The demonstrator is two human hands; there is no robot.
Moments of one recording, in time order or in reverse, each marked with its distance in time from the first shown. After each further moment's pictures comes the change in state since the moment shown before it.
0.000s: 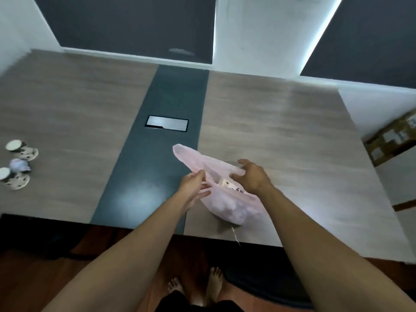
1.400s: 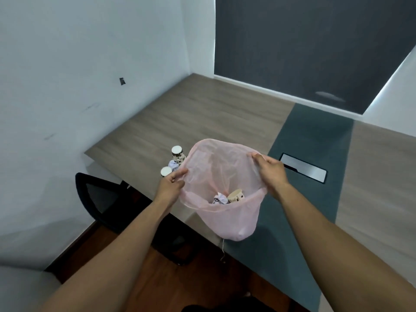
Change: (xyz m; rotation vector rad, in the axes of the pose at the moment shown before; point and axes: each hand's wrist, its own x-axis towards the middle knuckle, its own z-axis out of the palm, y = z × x) left_hand -0.063 0.105 -0.576 0.053 0.582 0.401; right_hand 0.011 -0.475 0.247 0.777 -0.176 -0.252
